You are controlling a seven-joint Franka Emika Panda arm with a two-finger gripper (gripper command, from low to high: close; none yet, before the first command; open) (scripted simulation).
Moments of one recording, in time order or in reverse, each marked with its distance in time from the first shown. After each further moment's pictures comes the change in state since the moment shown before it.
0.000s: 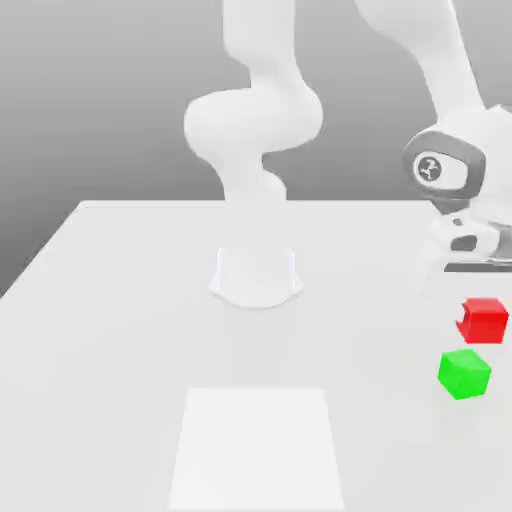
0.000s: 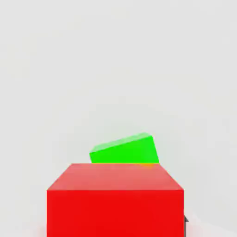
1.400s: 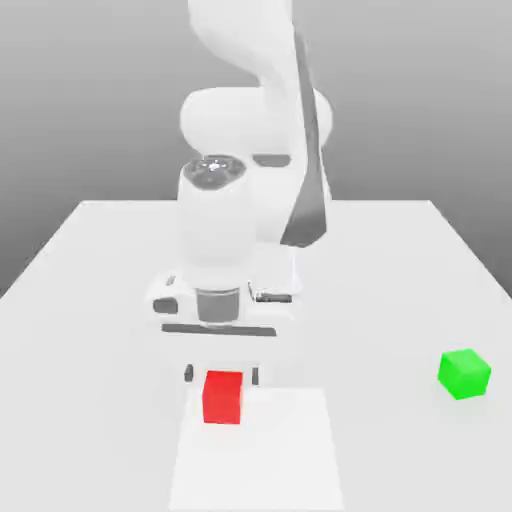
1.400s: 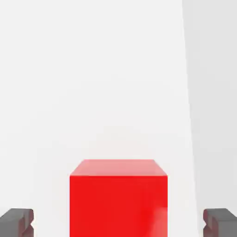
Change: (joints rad) arm -0.652 0.020 -0.282 -0.195 0.161 0.219 -1.063
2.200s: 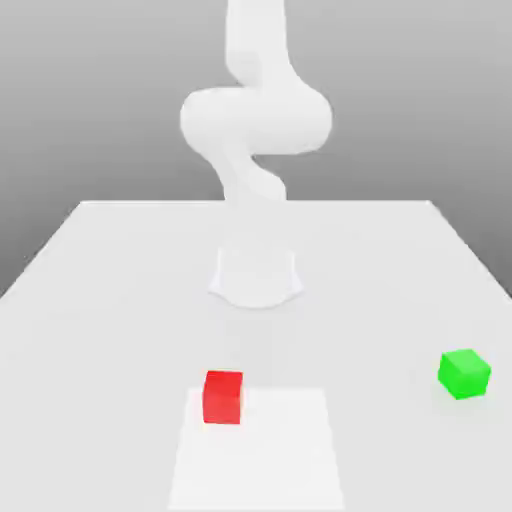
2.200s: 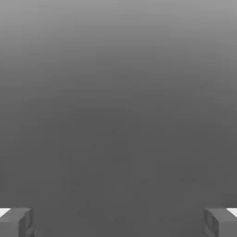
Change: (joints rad) arm 0.071 -0.899 0.030 0.491 -0.053 -0.669 0.103
